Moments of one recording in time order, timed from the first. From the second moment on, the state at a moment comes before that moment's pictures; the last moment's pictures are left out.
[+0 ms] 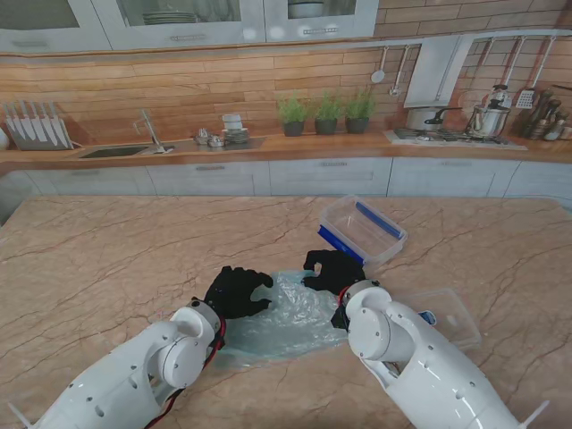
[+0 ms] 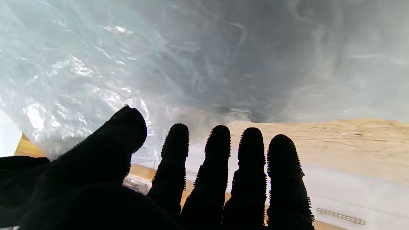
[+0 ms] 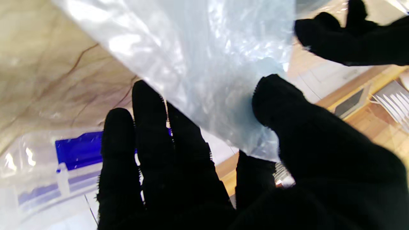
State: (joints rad) left arm 1.33 -1.10 -0.82 -1.38 0.78 0.05 0.12; right arm -1.36 -1.16 0.93 -1.47 -0.54 0.28 -0.09; left_hand 0.76 -0.31 0.48 -0.08 0.49 0.12 0.50 0.44 0.59 0.25 0.39 0.48 0.39 0.30 0.60 0.66 0.11 0.28 1.16 0.72; right_hand 0.70 -0.62 0.83 -0.11 0.70 -0.18 1.11 0.82 0.94 0.29 0.73 0.36 0.89 0.29 0.52 0.44 0.39 0.34 1.05 0.53
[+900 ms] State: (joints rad) left arm 1.35 -1.18 -0.85 -1.43 0.35 0.16 0.09; right arm -1.26 -1.16 0.92 -1.46 -0.37 0.32 0.03; left_hand 0.86 -0.09 0.08 -0.08 0.60 0.30 0.36 0.25 0.65 0.33 0.39 0.45 0.38 0.39 0.63 0.67 0.08 0.31 1.19 0.71; right_hand 0.71 -0.61 0.82 -0.09 0.66 -0.15 1.15 0.82 1.03 0.32 0.90 0.40 1.10 0.29 0.93 0.58 0.52 0.35 1.22 0.52
